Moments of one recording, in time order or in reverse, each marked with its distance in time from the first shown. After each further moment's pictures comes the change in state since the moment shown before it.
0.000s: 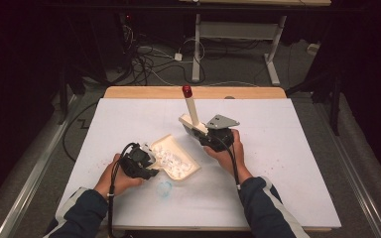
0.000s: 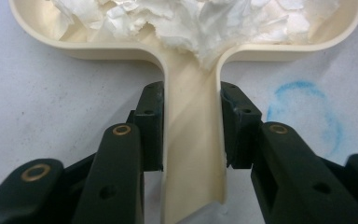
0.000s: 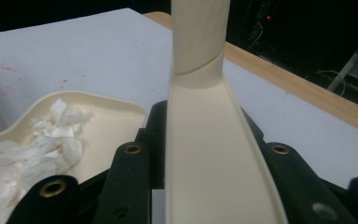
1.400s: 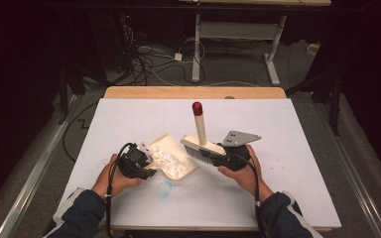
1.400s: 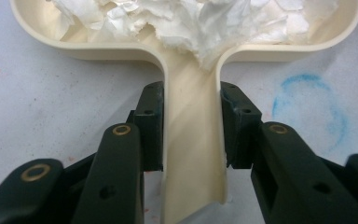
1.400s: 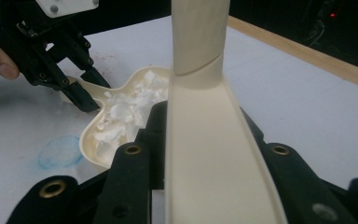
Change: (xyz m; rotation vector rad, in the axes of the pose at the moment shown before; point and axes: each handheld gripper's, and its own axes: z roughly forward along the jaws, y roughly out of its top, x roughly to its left) left arm 0.001 -0.004 -0.003 0.001 0.014 -0.016; right arm 0.010 -0.019 -0.075 -0.021 0.224 0.008
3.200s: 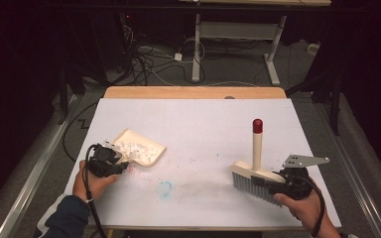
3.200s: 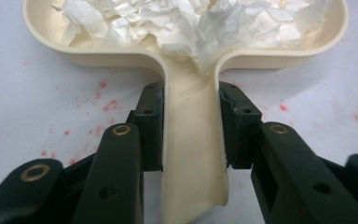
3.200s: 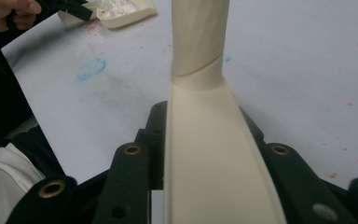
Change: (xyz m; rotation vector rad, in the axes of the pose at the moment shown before) left arm 0.045 -0.058 -0.024 -0.128 0.192 -0.373; right arm -0.005 -0.055 -0.133 0.180 -0.025 0.305
